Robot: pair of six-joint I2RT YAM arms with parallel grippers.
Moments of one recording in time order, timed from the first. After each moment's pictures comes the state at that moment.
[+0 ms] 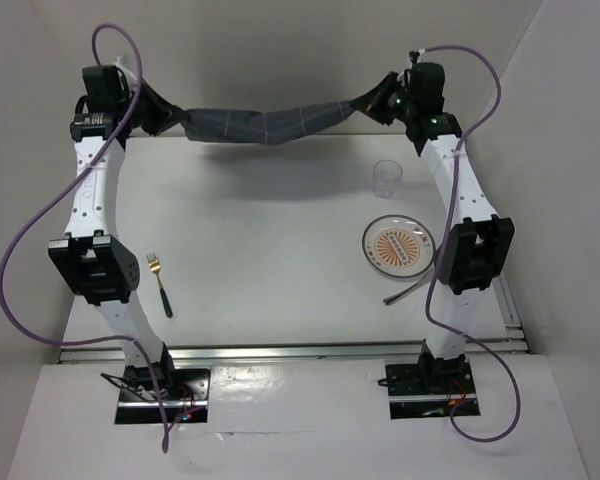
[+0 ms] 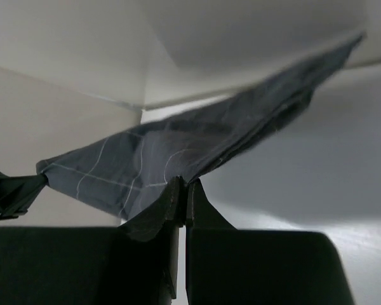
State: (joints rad) left arm 0.14 1.93 2.19 -0.70 0.48 -0.67; right arm 0.12 1.98 2.11 -0.36 -0.37 0.73
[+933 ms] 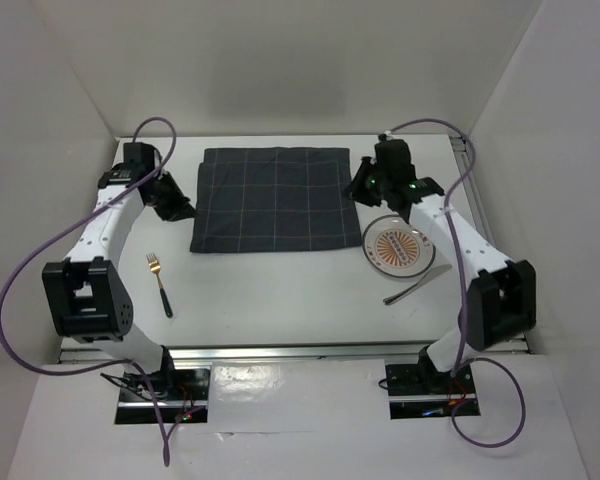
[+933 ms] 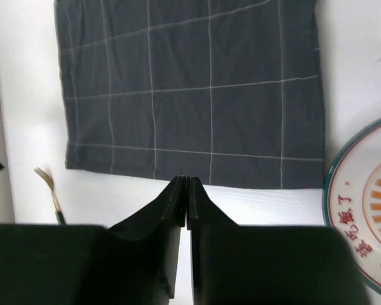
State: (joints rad) left arm 0.09 1.58 1.37 -0.79 0.26 -0.58; right arm 0.32 1.51 1.27 -0.40 -0.10 0.63
